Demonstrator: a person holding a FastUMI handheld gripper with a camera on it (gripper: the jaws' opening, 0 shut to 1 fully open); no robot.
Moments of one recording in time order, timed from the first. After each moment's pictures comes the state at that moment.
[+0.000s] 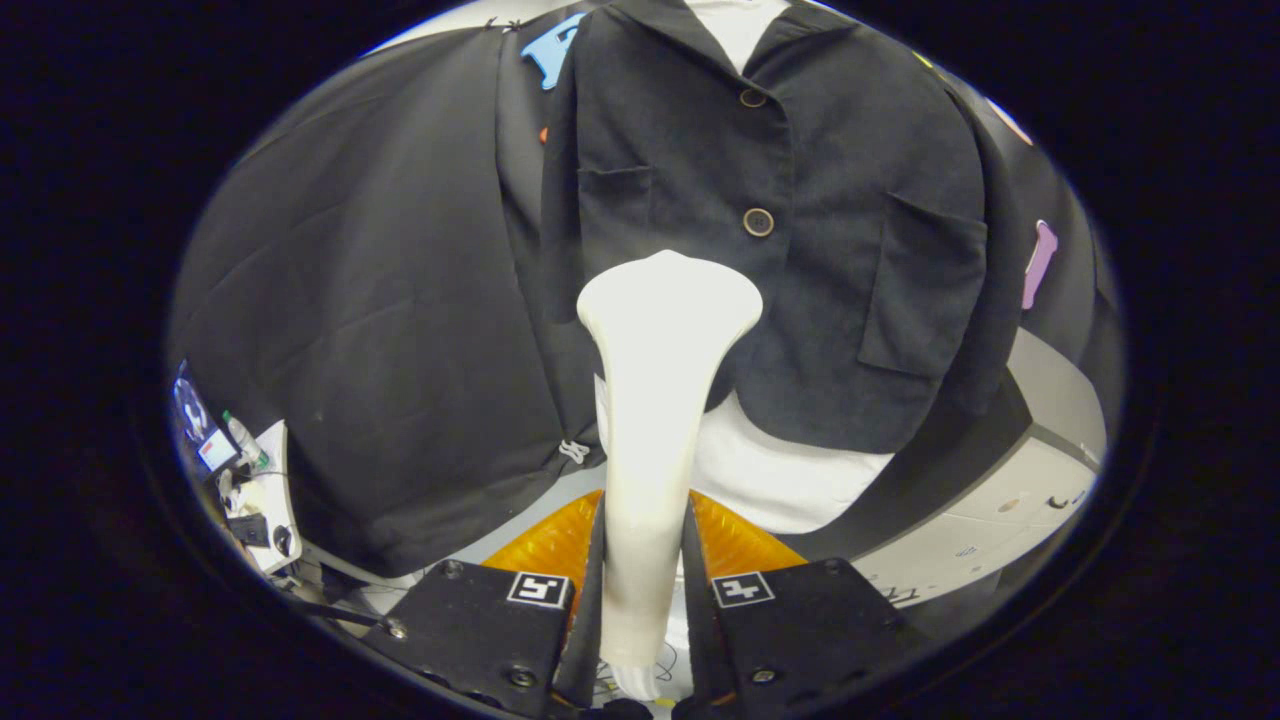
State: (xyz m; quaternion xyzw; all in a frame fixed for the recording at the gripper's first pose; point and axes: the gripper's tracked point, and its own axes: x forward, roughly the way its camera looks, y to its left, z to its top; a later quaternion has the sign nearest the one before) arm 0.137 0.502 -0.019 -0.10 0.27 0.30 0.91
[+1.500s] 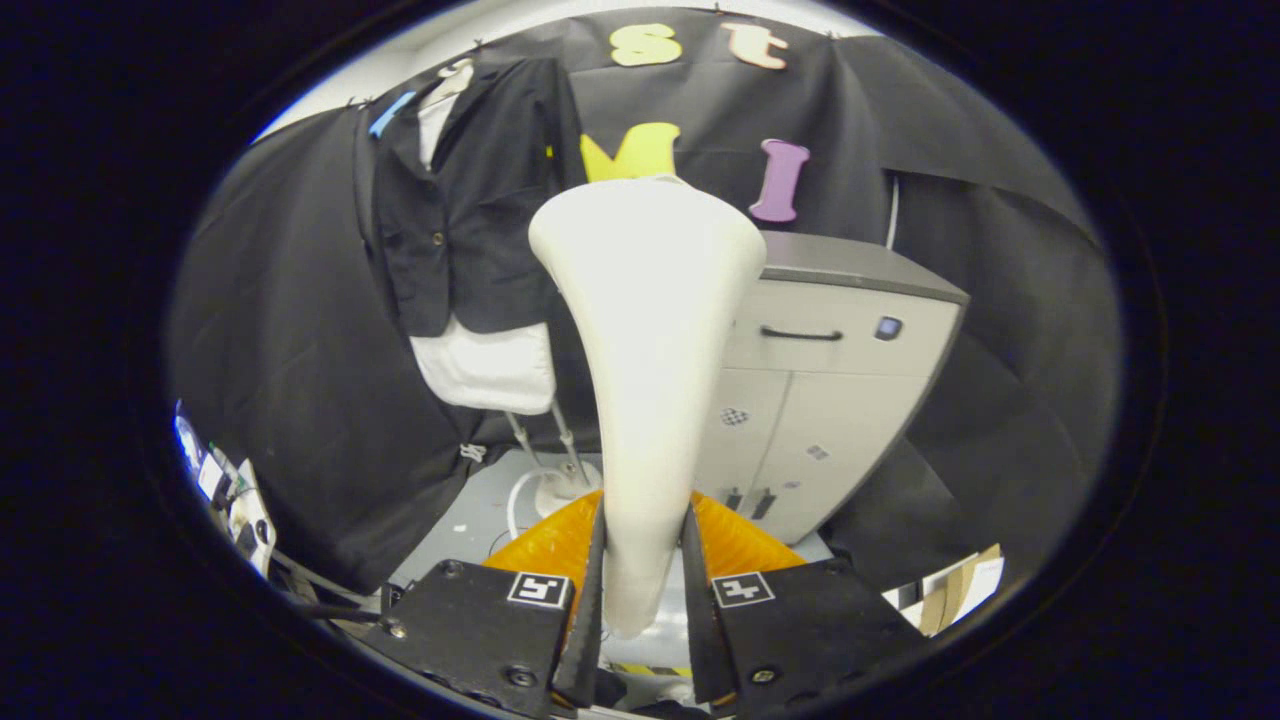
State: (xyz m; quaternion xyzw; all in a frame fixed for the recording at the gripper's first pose) arm 0.035 0.075 -0.030 0.01 0.26 0.12 0.96
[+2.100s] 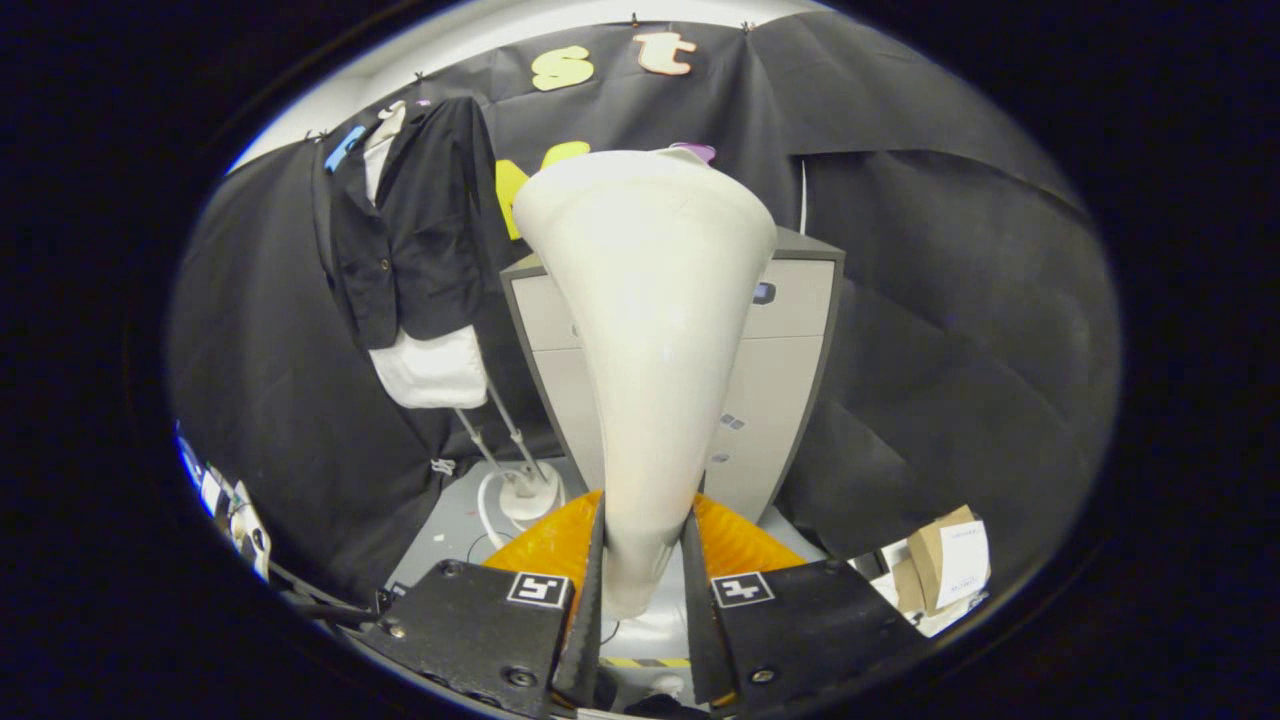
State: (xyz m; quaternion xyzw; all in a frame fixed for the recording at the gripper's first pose) arm -0.025 -0.033 -0.047 0.05 0.24 0.08 0.97
